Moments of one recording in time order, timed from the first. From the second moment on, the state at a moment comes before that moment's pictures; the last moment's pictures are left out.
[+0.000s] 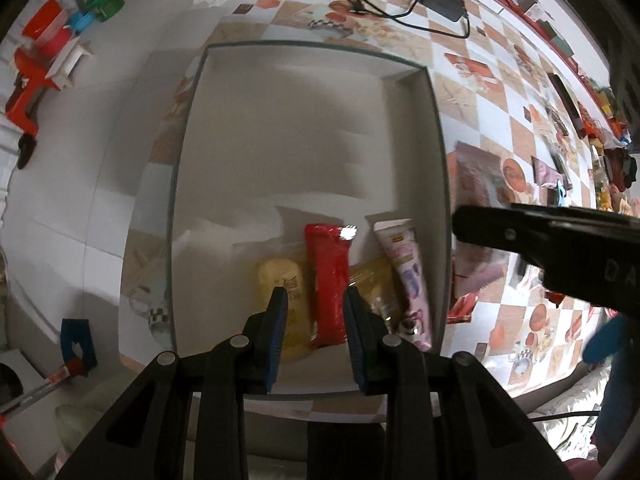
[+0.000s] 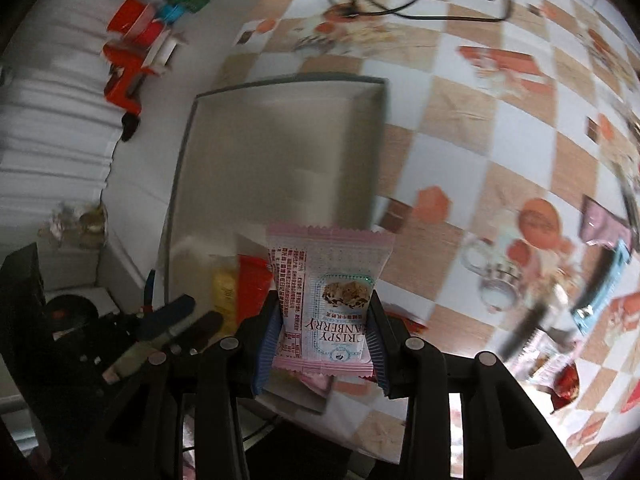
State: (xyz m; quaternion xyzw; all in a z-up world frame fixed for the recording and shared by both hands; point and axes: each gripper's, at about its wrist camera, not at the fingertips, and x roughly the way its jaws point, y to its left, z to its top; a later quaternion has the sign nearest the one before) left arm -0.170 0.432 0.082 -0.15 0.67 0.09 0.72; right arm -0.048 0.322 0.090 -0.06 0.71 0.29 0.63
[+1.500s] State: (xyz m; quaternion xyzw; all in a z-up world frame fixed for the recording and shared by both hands) left arm -0.114 0.270 0.015 -0.04 0.74 -0.06 0.67; right arm -0.049 0.074 0.060 0.04 0.76 0.07 0.64
